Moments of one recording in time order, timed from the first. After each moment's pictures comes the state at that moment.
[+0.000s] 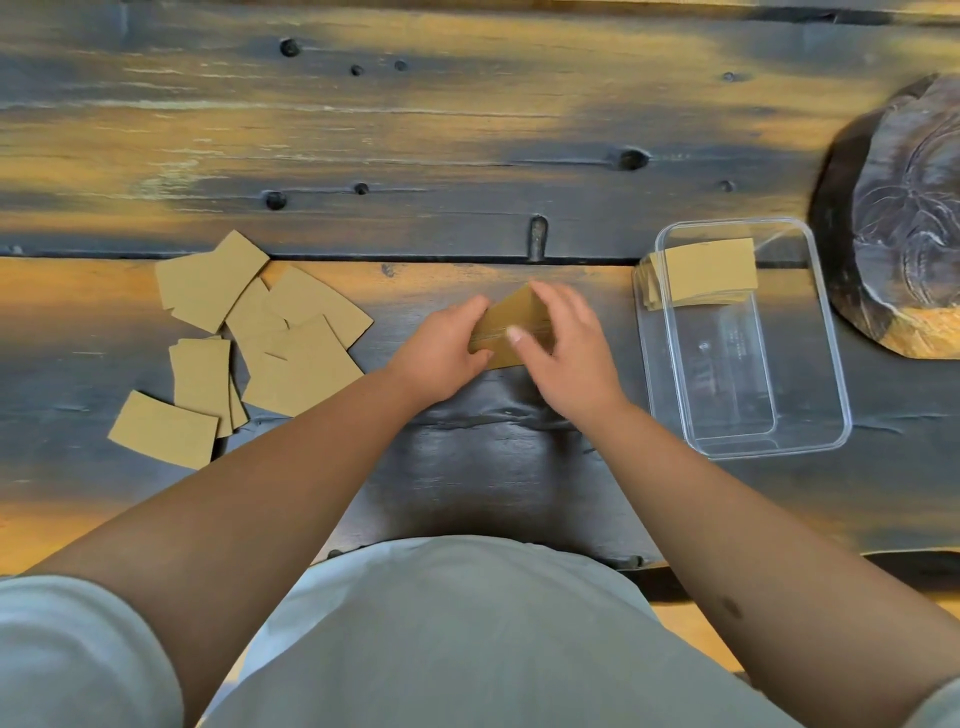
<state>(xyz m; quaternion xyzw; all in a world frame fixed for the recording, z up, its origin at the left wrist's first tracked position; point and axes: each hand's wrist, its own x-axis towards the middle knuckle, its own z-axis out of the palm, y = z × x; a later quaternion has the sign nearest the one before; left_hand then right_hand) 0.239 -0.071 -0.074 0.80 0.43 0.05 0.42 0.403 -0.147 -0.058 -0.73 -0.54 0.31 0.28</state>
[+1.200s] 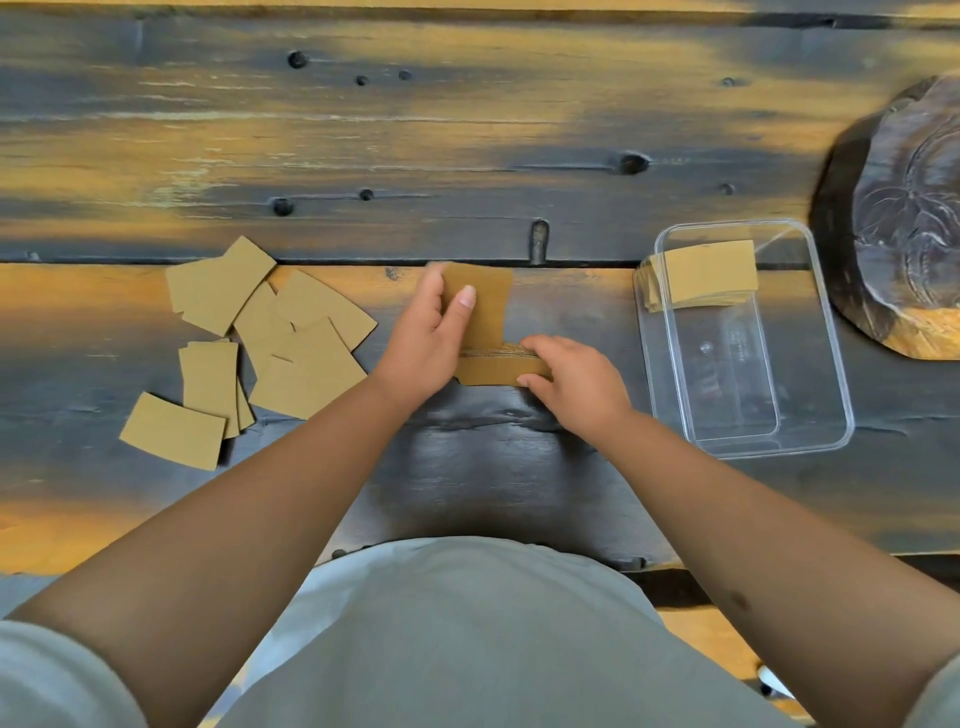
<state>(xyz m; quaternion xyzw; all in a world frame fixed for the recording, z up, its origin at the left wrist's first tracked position) 0.235 -0.079 -0.030 0.63 0.47 0.28 0.55 0.417 -0.164 -0.077 -0.70 -0.65 0.28 0.10</state>
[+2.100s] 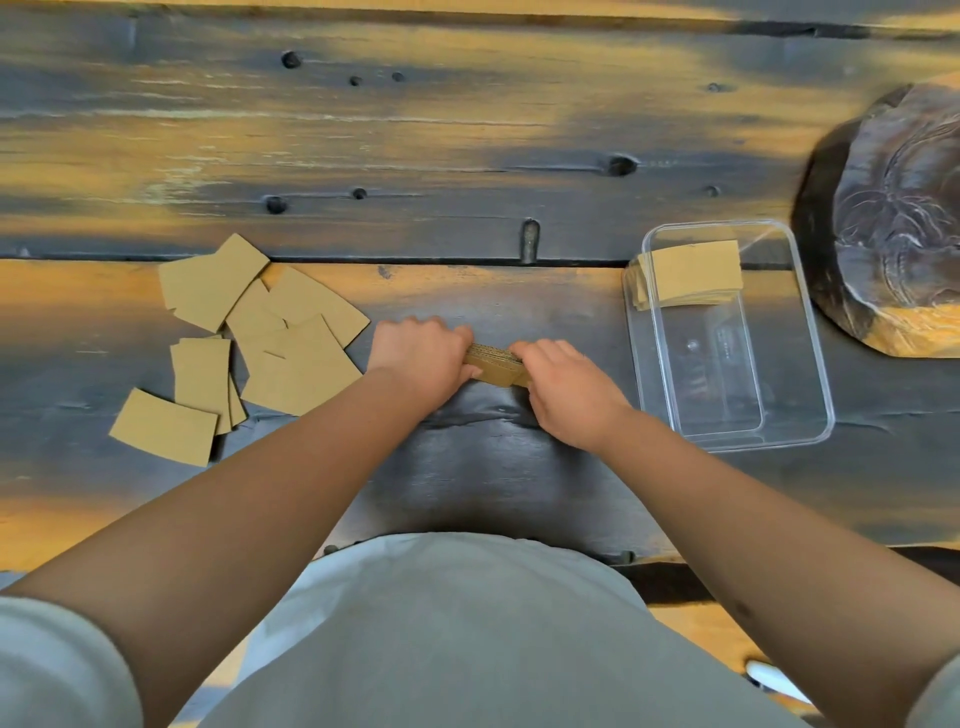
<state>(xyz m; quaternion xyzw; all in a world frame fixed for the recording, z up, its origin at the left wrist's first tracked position) 0.235 -0.081 -0.051 0.89 0.42 -0.19 0.04 0.418 -0.174 -0.061 -0.63 -0.72 0.27 0.03</state>
